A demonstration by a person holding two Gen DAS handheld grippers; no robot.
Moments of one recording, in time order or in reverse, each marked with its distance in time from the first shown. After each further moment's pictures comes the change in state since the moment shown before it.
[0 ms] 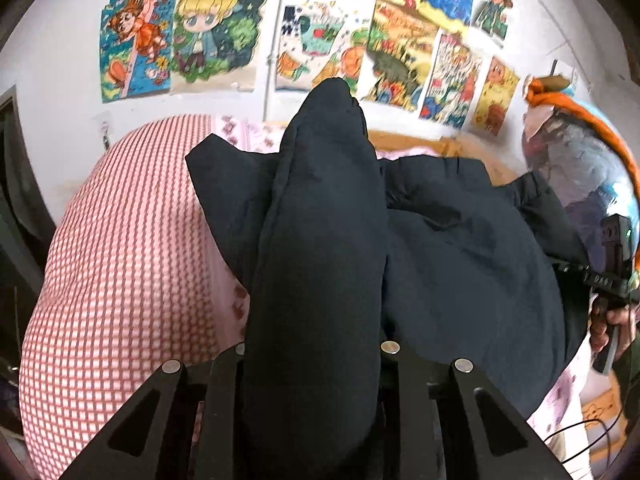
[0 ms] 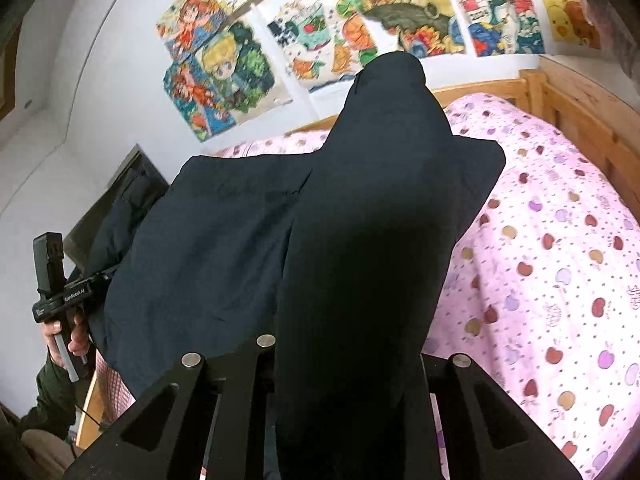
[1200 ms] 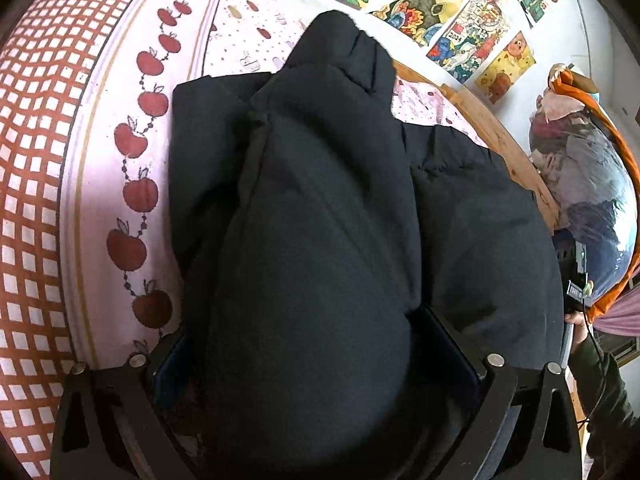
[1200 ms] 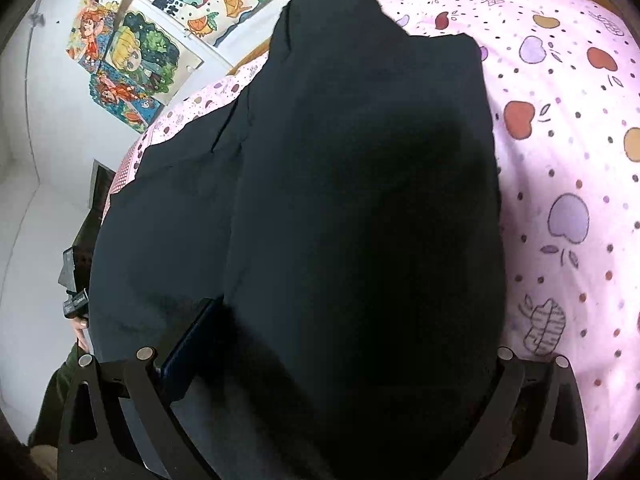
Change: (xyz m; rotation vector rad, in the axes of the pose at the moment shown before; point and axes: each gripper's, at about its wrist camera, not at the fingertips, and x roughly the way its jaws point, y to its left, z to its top) left arm 0.198 0.030 -0.007 -0.108 0.238 -0.266; right arm 0.117 -0.156 -0.056 0.254 0.171 0.049
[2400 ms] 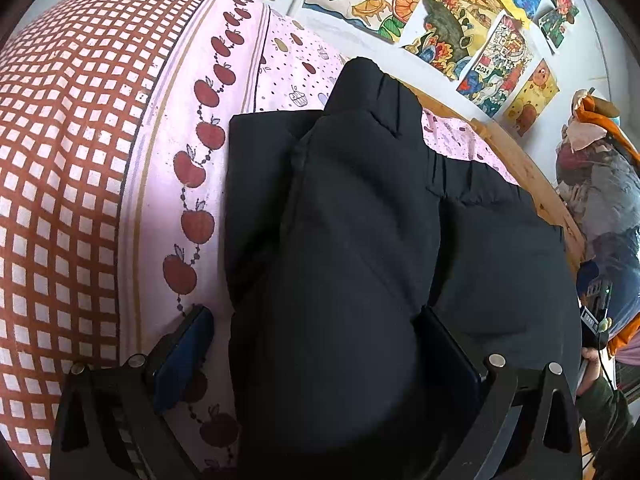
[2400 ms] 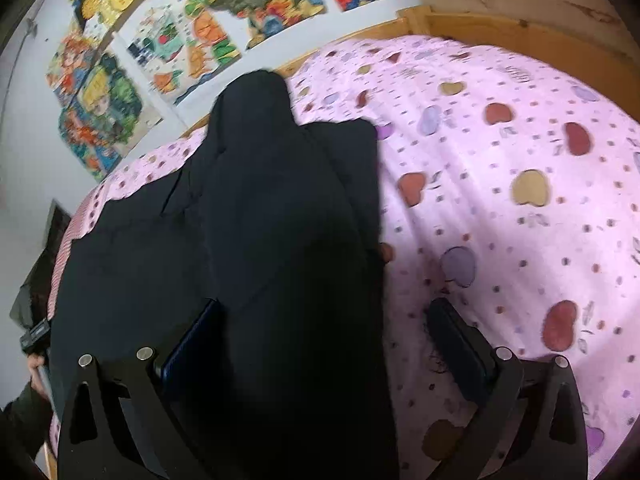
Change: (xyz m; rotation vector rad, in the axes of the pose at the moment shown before) left arm -0.011 0.015 -0.003 -0.055 -0.134 0.117; right arm -0.020 -0.021 0.005 -0.041 -0.245 -0.157
